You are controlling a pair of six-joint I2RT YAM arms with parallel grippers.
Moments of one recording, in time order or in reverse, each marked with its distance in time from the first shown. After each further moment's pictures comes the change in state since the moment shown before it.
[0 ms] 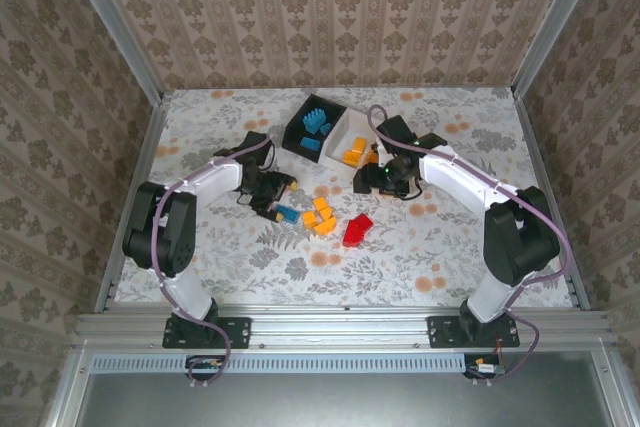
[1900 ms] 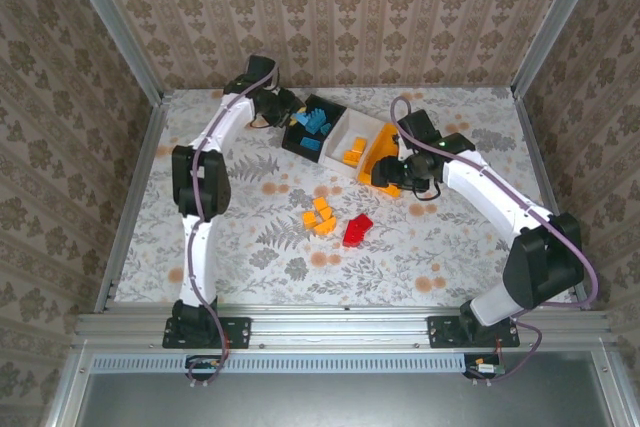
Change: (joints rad) left arm 0.089 0.622 1.083 -0.106 0.037 0.436; right arm -0.059 -0.171 -0.023 -0.068 0.103 -0.005
